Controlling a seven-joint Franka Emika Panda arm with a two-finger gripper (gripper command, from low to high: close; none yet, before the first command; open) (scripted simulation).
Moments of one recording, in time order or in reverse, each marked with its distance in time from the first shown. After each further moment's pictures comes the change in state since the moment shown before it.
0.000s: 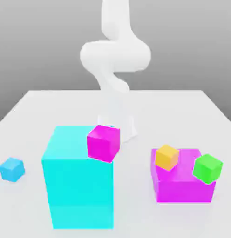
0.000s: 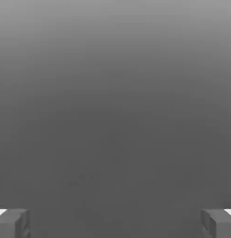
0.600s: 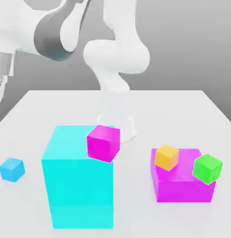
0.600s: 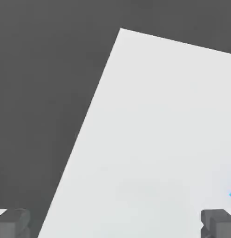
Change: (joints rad) arm -0.469 0.625 -0.153 -0.221 -0.041 0.316 0.675
